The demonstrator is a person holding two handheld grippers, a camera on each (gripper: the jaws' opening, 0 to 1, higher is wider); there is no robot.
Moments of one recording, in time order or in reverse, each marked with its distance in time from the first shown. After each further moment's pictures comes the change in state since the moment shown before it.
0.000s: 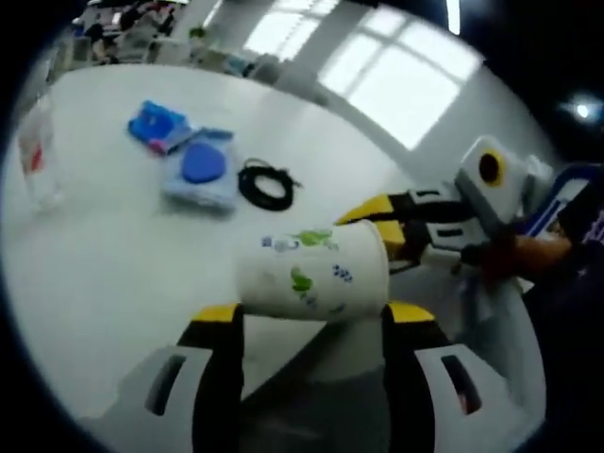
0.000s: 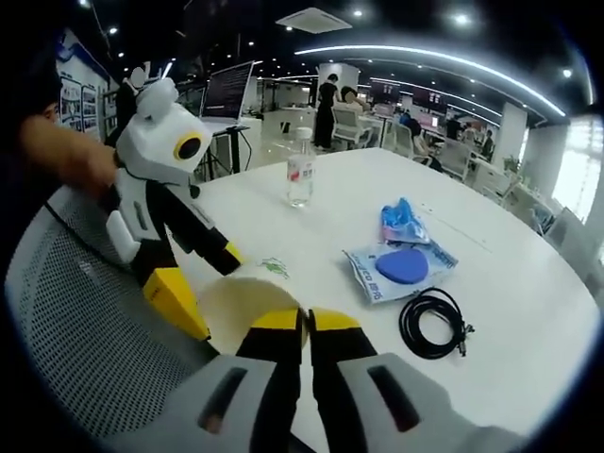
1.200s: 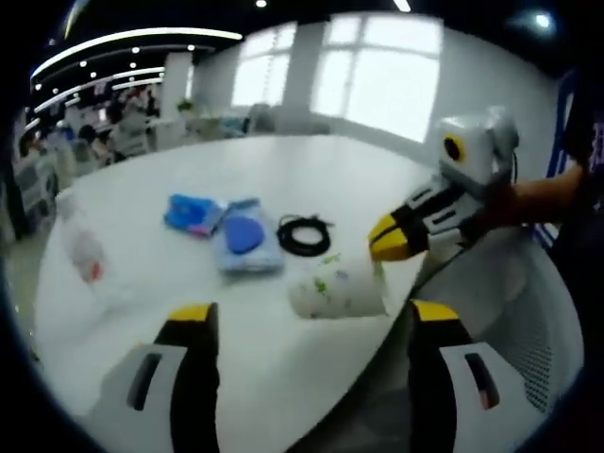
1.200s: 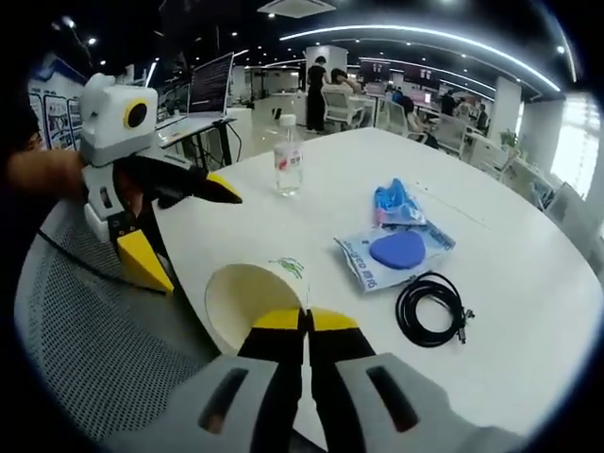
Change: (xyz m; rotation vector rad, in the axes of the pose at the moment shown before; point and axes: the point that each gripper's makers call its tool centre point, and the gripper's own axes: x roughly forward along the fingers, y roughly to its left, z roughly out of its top) left arm -0.057 0.018 0.045 0.342 -0.160 0.203; right arm 0.003 -0.018 0.005 0.075 0.081 0.006
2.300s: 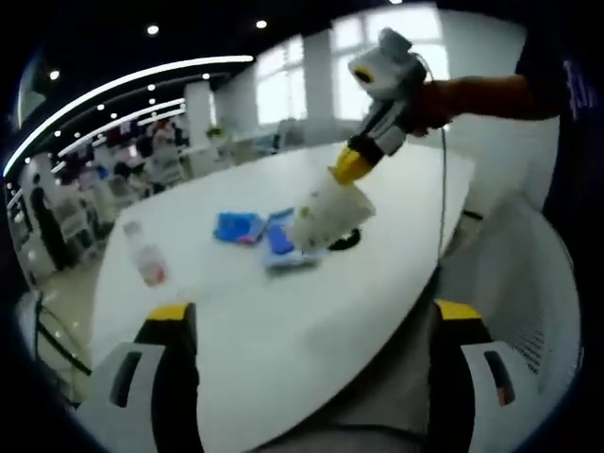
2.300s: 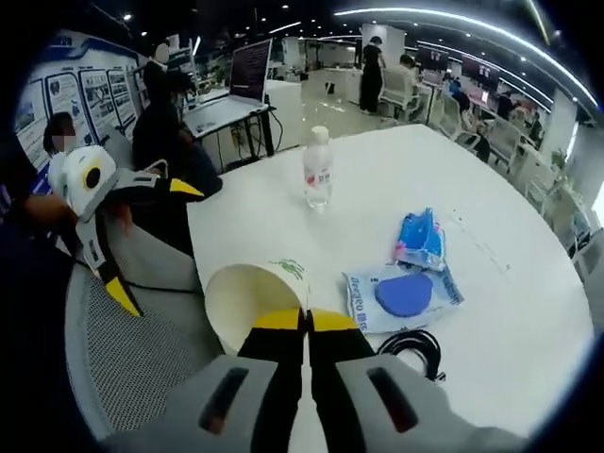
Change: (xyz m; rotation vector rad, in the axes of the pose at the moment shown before) left arm -0.045 -0.005 -0.014 0.133 -0.013 0.192; right arm -0.003 -0.022 0.083 -0.189 0.133 0.224
